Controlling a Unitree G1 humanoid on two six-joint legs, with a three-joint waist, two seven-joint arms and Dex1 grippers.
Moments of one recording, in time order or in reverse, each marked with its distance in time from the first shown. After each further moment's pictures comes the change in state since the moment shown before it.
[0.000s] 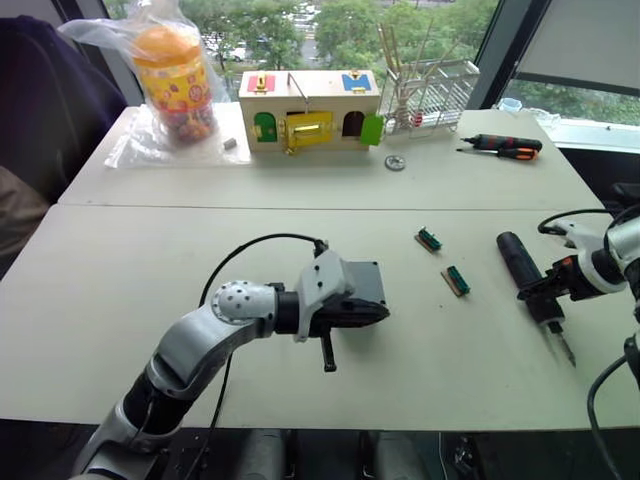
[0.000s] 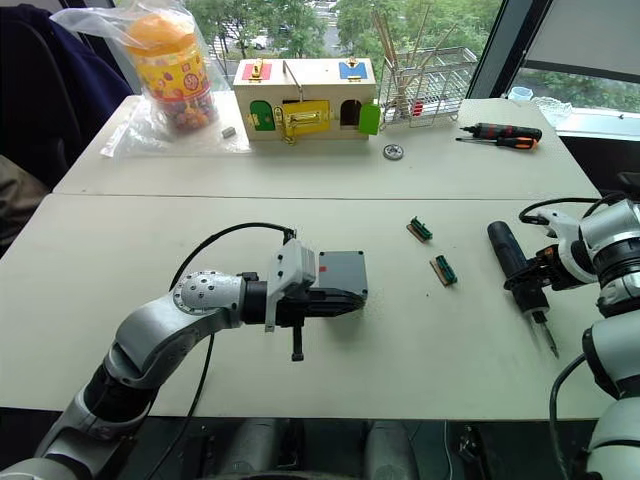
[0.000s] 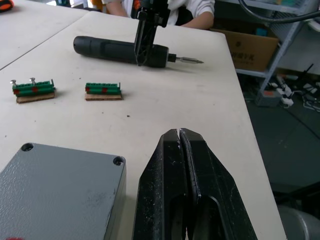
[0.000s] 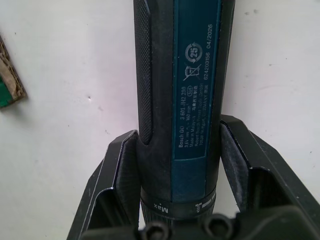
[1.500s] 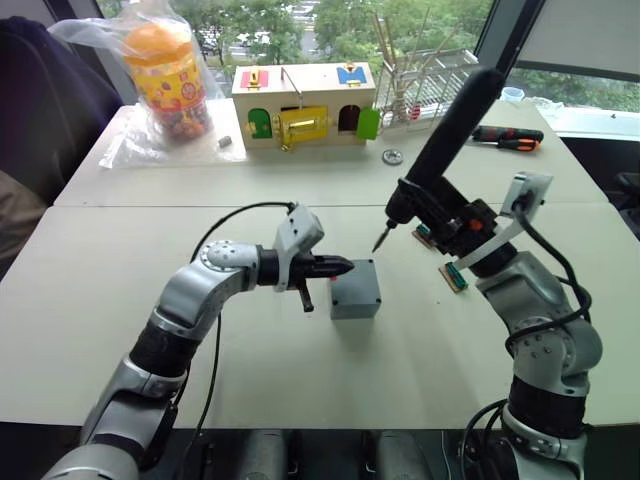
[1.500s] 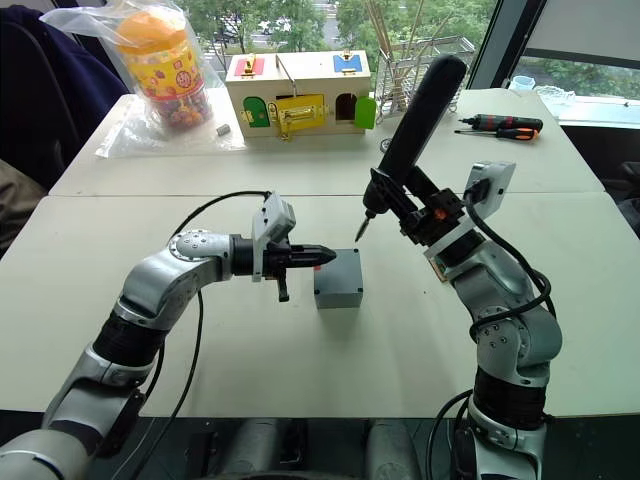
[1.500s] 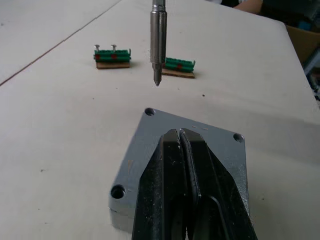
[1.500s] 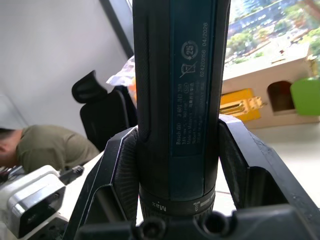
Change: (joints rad) left arm -0.159 -0.007 0.083 0.392 0.069 -0.056 -0.125; right arm 0.681 0.772 -0.829 -1.450 0.644 -0.347 -0.804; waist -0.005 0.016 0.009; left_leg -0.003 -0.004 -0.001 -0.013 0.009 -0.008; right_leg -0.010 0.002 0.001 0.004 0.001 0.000
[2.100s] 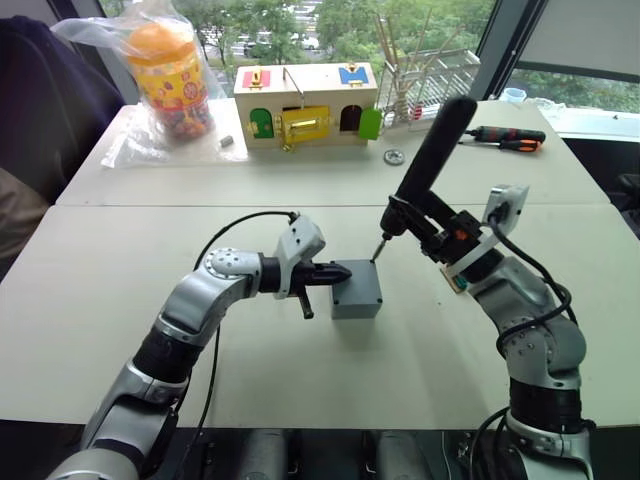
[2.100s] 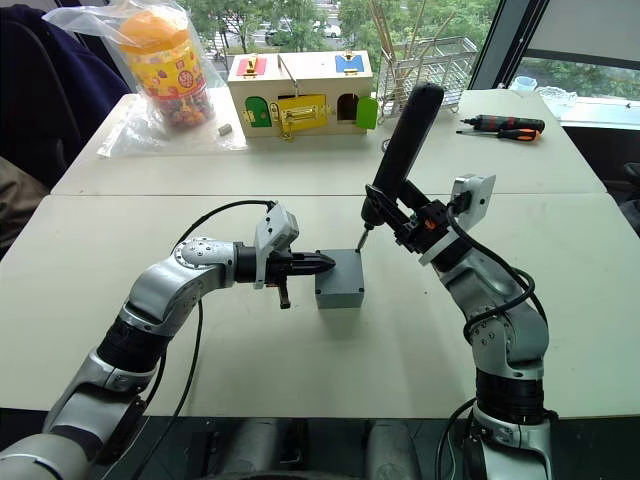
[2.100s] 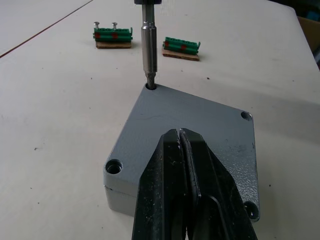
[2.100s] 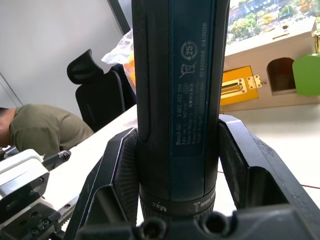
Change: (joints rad) left arm 0.005 -0.007 -0.005 0.000 0.035 -0.010 0.012; right arm 0.023 -0.056 0.067 0.120 -0.049 -0.139 0.037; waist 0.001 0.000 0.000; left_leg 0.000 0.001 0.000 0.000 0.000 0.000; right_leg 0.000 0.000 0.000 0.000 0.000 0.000
